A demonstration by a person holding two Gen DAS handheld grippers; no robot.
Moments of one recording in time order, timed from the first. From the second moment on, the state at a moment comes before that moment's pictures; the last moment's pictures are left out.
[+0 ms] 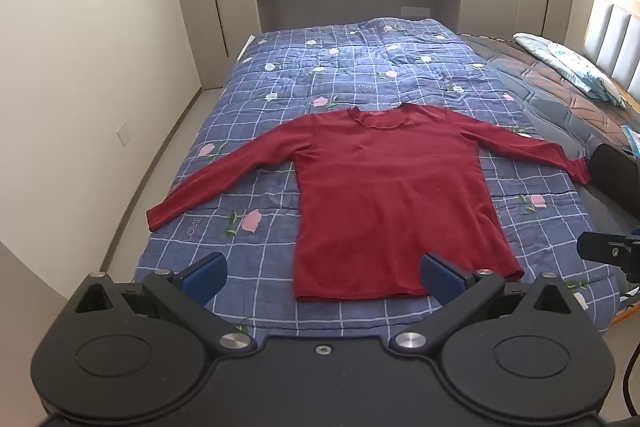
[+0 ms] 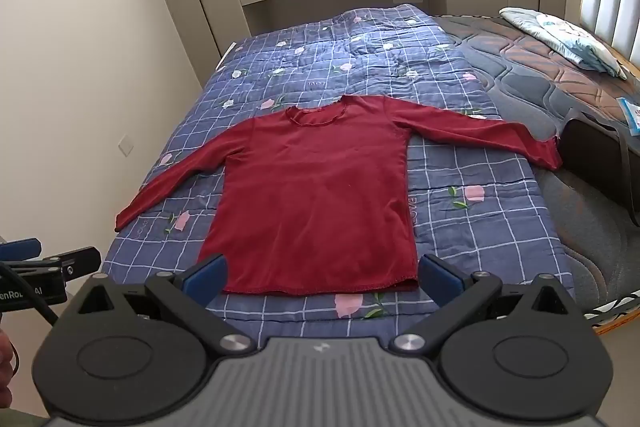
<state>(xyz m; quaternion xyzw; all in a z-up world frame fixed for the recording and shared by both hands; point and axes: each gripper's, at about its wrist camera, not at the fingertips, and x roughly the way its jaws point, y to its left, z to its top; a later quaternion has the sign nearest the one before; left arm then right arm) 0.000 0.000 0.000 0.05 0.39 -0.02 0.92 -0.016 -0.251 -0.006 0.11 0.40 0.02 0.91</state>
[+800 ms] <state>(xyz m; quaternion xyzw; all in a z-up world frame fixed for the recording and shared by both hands) 0.000 0.000 -0.001 0.05 0.39 -0.03 0.92 -0.018 -0.252 -0.007 0.11 0.39 0.03 0.91</state>
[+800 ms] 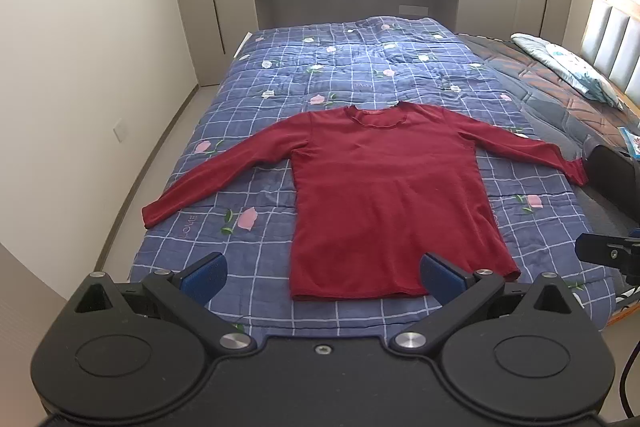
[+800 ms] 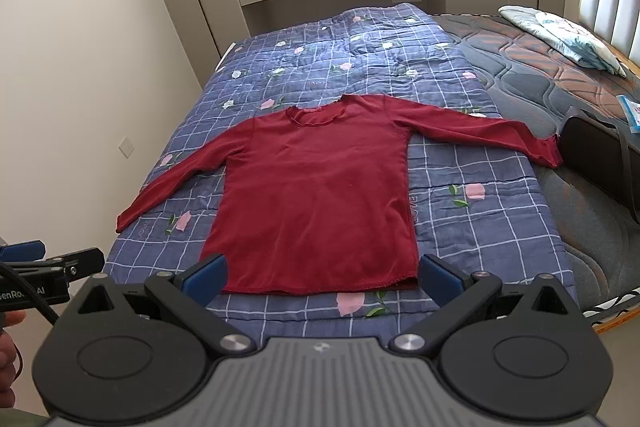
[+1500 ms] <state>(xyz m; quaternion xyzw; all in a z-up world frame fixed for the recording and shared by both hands) 0.000 -0.005 0.000 0.05 0.39 -0.03 0.92 -0.021 -0.257 -0.005 0.11 0.39 0.03 0.91</state>
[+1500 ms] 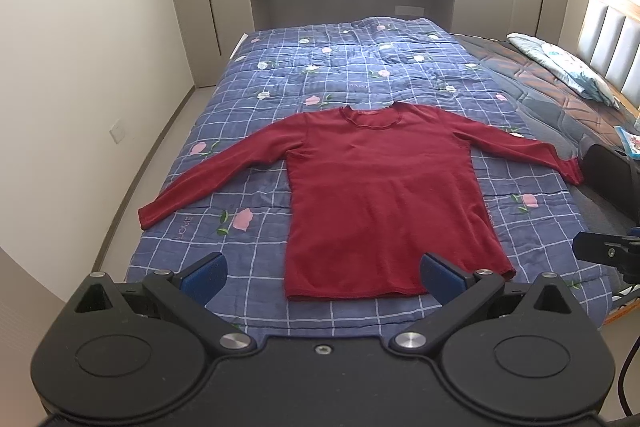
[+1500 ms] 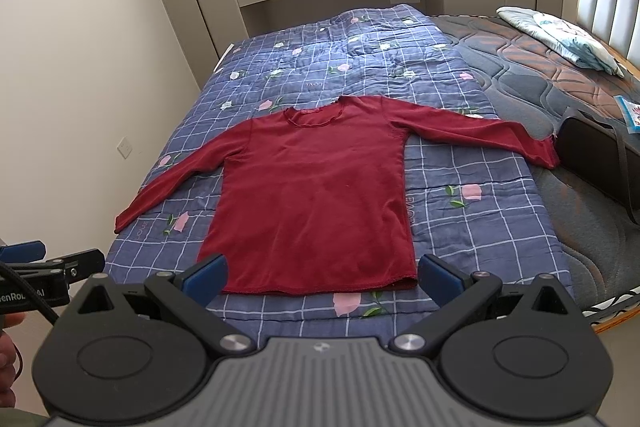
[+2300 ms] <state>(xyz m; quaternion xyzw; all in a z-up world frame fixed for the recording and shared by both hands) -0.002 -0.007 0.000 0.05 0.39 -0.03 0.92 -0.019 -0.256 -0.006 0.11 0.40 0.02 0.91</state>
